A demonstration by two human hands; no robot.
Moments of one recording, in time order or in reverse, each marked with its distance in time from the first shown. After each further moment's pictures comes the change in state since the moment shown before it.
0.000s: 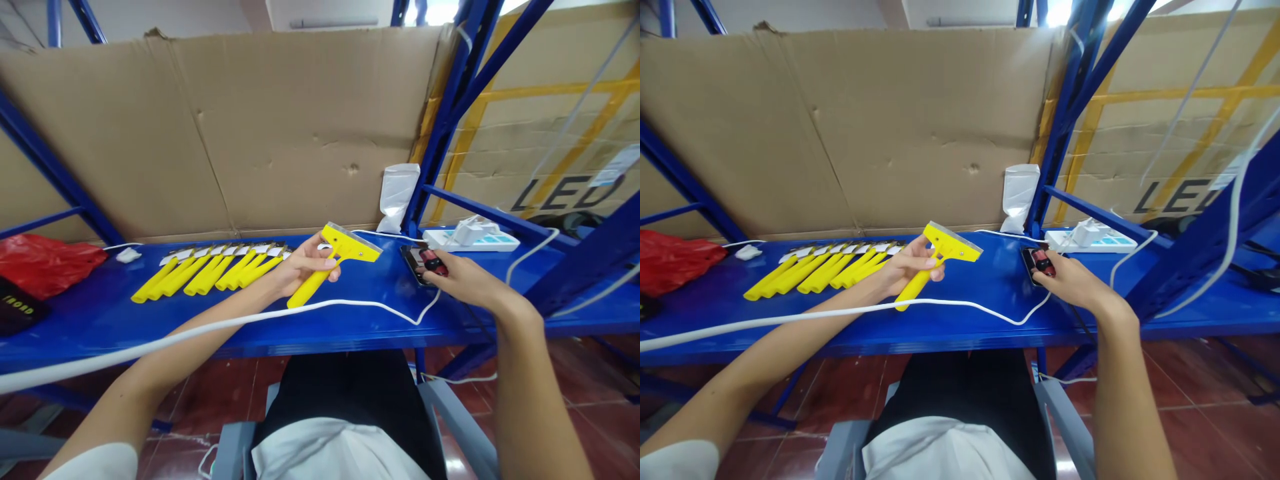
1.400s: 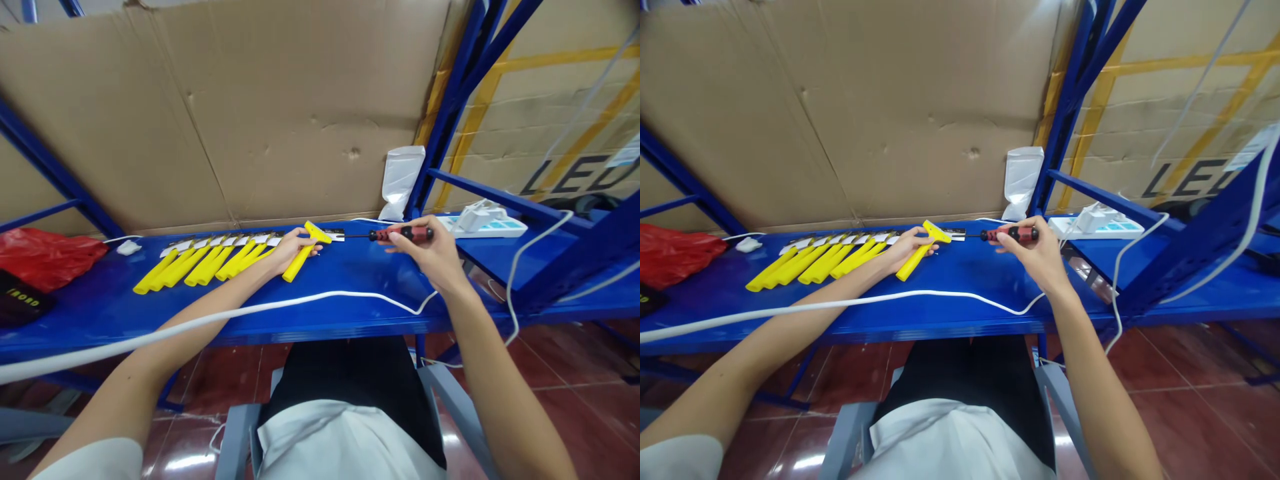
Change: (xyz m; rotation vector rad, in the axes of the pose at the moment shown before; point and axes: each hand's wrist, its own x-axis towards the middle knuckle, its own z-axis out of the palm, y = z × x) left_hand 0.028 -0.032 -0.091 0.109 0.592 -0.151; right_hand 0.006 -0.085 0.038 1.077 0.297 -0.104
